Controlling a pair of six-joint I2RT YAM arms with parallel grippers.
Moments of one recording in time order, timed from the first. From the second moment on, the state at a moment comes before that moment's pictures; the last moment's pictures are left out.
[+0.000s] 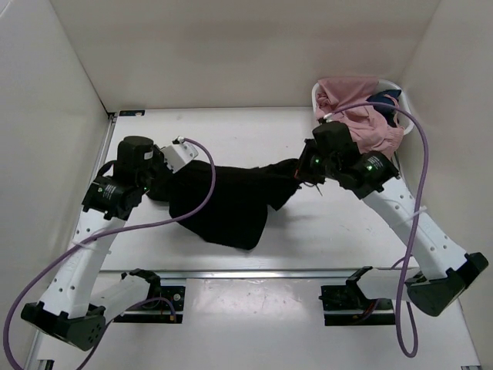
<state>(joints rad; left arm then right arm) -0.34 1.03 1.29 -0.90 -0.14 0.71 0.65 1.25 1.44 -0.94 0.06 0.78</state>
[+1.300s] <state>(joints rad) -0.20 1.62 0.92 -0.83 -0.12 0.41 0.48 1.78 1.12 -0.63 -0.27 0.71</state>
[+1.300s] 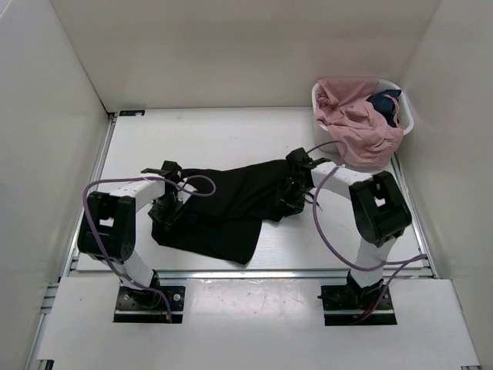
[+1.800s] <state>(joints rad) 0.14 1.47 1.17 -0.80 -0.16 0.59 0.34 1.52 0.87 -0.67 -0.17 0.73</state>
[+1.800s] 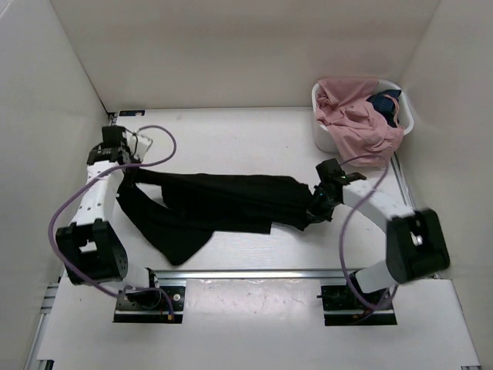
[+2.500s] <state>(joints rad) 0.20 1.26 1.09 -0.95 -0.12 0.71 0.33 1.22 1.17 -1.17 0.04 0.65</state>
